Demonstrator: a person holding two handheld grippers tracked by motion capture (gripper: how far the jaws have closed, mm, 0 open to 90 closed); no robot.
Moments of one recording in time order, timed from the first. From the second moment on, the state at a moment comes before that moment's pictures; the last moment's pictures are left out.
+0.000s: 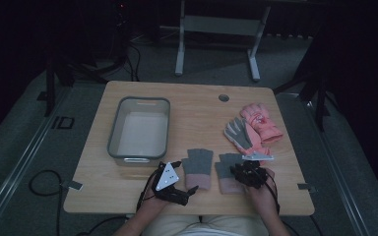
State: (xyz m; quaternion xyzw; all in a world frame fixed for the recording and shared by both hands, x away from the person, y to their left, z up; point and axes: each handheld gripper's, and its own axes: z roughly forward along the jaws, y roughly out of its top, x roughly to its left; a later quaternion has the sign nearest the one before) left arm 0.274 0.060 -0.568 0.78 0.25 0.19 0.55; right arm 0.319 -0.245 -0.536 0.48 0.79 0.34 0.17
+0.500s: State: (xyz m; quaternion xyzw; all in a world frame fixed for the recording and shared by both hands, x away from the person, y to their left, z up) left arm 0.274 0.060 -0.568 0.77 0.25 0.19 0.55; right arm 0.329 -0.261 -0.546 0.39 0.85 0.32 0.14
